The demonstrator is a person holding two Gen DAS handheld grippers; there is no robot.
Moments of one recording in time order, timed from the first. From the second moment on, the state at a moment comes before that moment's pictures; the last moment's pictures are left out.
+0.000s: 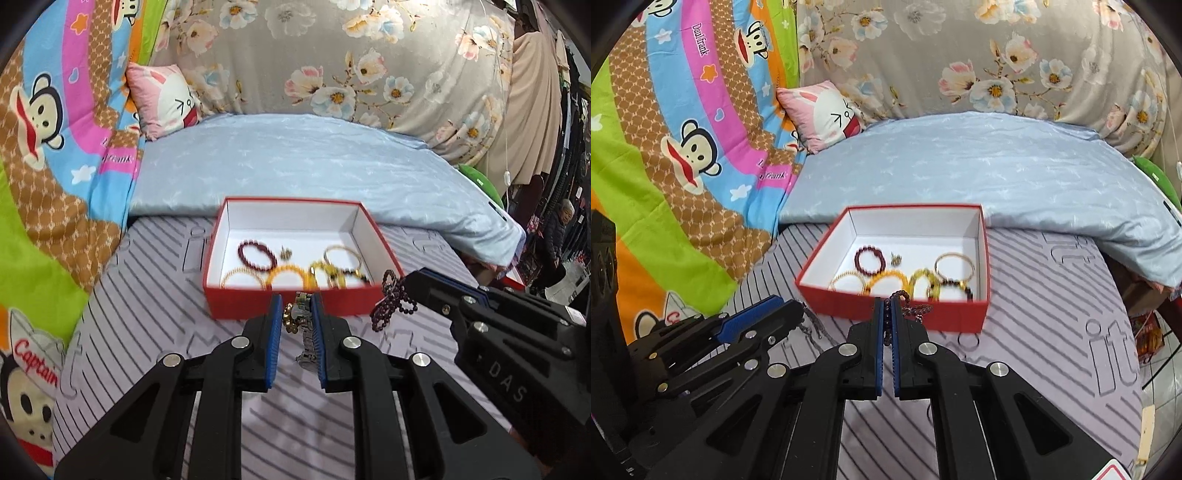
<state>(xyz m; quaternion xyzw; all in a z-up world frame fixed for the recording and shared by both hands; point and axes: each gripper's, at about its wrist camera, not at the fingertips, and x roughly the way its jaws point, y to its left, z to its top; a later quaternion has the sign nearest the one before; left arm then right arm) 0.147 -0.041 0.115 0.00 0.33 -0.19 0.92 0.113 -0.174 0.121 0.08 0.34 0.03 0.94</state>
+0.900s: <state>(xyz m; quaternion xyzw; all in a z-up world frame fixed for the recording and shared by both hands) 0.309 -0.082 0.104 0.02 0.33 -0.16 0.93 0.266 -0.205 0.093 0.09 0.37 0.00 0.93</state>
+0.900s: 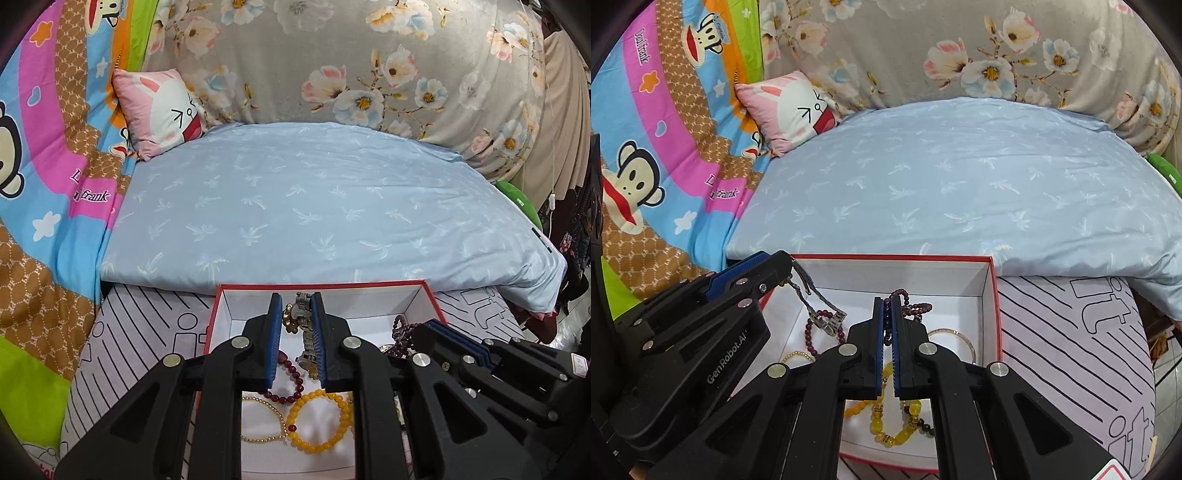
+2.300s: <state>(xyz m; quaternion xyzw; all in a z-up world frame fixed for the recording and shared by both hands) 0.286 -0.080 0.100 0.01 0.33 -0.14 0.93 0.234 -0.203 0.087 0.06 0.36 -0.06 0.93</state>
